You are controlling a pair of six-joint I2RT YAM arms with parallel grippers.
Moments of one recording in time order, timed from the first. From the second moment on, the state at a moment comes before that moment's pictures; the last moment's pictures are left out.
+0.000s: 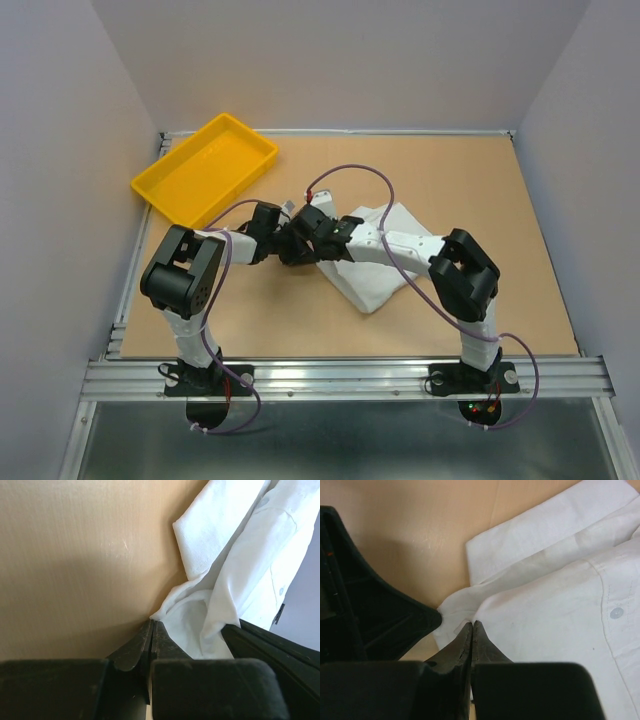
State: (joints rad) left arm -0.40 1.79 0.79 0.15 0.51 -0.78; right arm 0.95 1.98 1.50 -0.56 0.57 0.54
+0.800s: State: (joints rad) left arm -0.41 1.79 0.81 0.11 0.50 -0.77; right arm 1.00 1.96 1.46 -0.51 0.42 0.39
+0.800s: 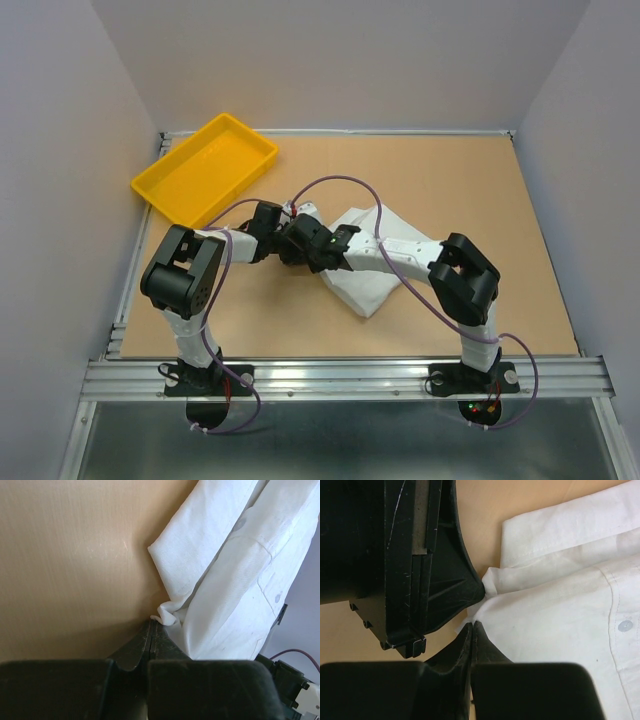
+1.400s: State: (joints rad) left arm -0.34 1.63 0.79 -0.06 0.36 -0.72; right arm 0.99 1.84 1.46 -0.50 0.46 0.40
